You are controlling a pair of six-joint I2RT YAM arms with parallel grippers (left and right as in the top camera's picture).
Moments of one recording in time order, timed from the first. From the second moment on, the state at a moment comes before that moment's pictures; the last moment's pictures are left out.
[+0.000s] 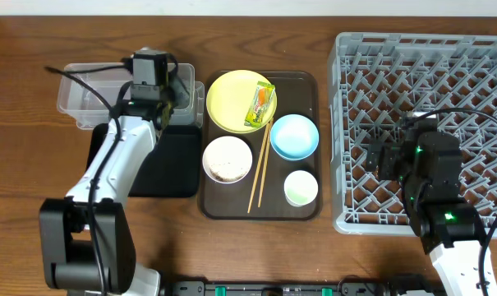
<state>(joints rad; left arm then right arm) -0.07 1.68 1.16 -0.32 -0.10 -0.62 0.08 0.93 0.70 -0.46 0.09 0.09</state>
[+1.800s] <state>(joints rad) -0.43 2.02 1.16 -0.05 0.11 -0.14 0.08 0.93 0.70 -0.46 0.09 0.09</state>
